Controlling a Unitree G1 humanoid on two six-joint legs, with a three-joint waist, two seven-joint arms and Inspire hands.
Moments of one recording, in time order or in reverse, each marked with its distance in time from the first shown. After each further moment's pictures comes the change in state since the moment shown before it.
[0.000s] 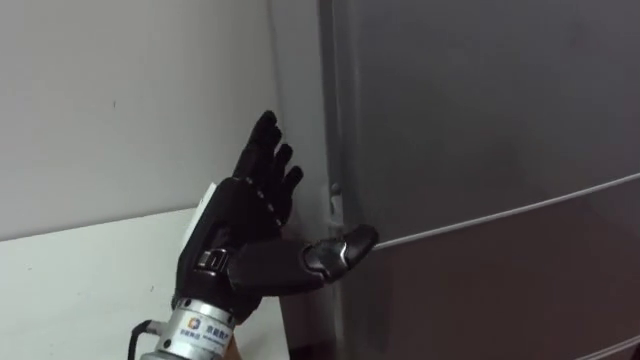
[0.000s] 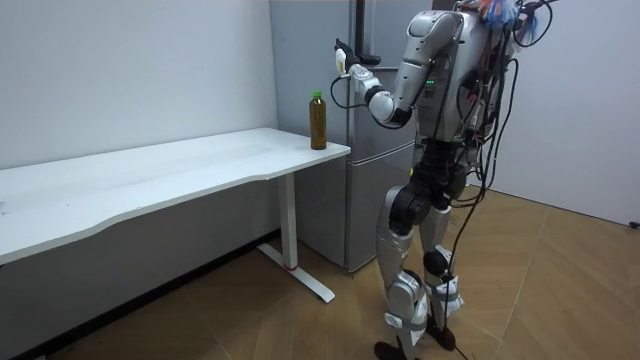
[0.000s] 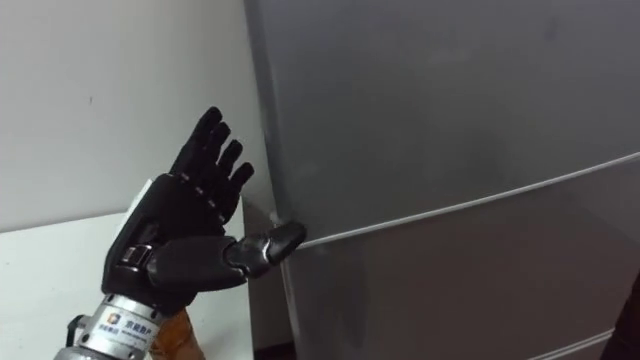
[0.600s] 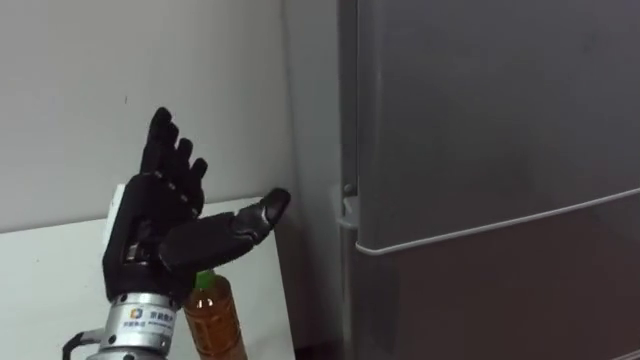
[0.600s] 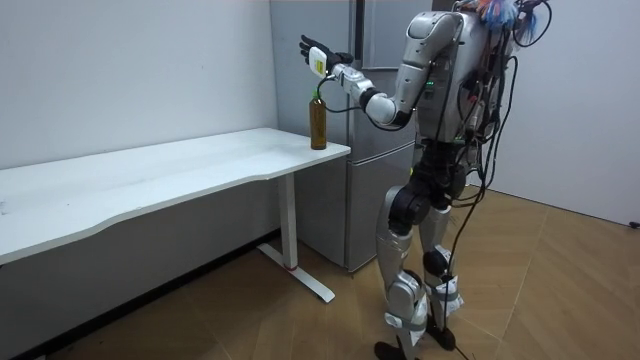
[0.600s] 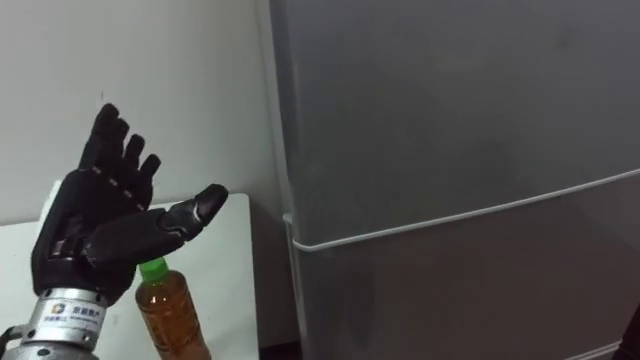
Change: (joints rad) left arm 0.000 -0.002 0.105 0.041 0.039 -0.069 0.156; right arm 0.050 0.004 -0.007 -0.051 0.003 -0.013 -0.001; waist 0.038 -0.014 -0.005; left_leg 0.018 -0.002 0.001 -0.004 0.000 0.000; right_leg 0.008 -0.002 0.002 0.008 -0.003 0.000
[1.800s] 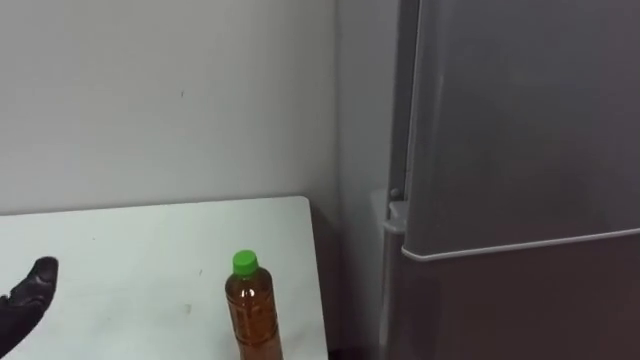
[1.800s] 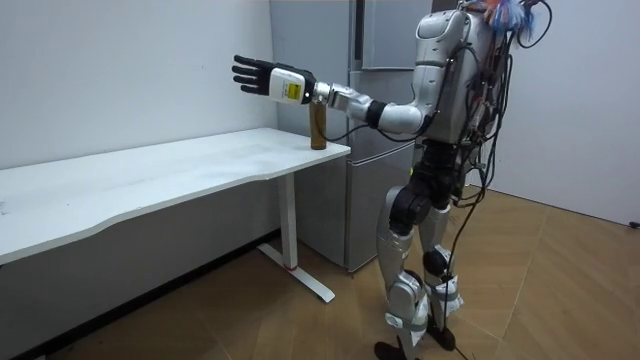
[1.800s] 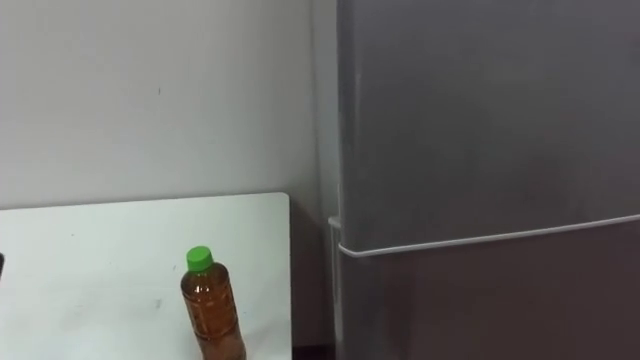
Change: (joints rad) left arm 0.216 0.048 0.271 0.089 0.101 -0.174 0.495; right arm 0.087 -0.002 -0.058 -0.047 0.016 -0.036 -0.026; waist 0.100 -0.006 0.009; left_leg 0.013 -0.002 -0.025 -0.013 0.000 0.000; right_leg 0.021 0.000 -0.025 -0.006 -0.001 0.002
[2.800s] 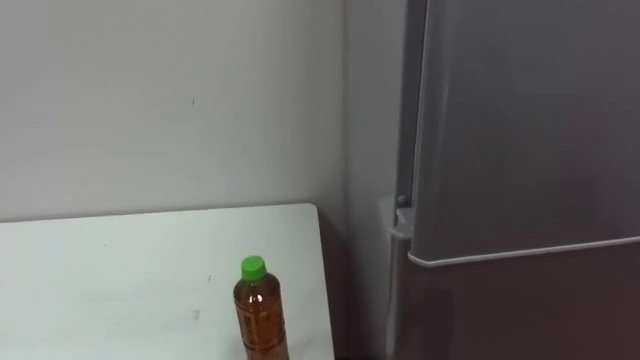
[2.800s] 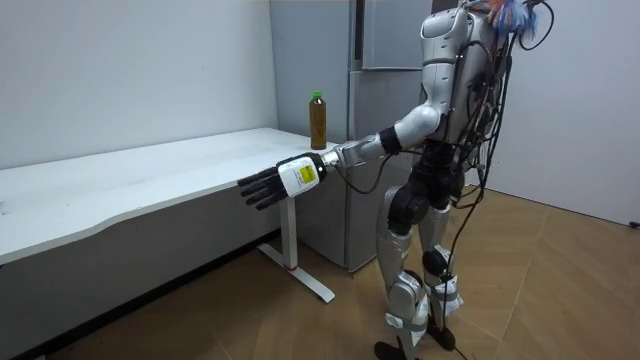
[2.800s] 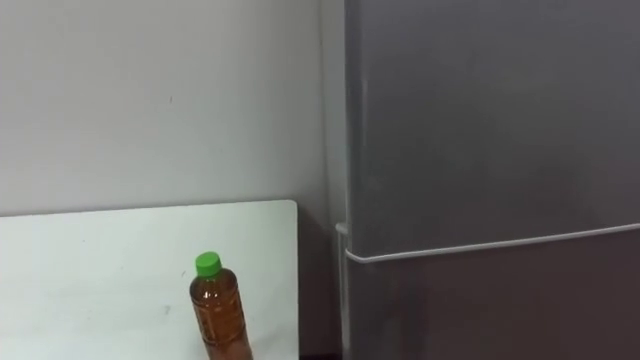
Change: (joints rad) left arm 0.164 0.008 0.035 0.605 -0.004 0.013 0.083; right arm 0.009 -0.031 0.016 0.001 0.019 -0.001 -0.022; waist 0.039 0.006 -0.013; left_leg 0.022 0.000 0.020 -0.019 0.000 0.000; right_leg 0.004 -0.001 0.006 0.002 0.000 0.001
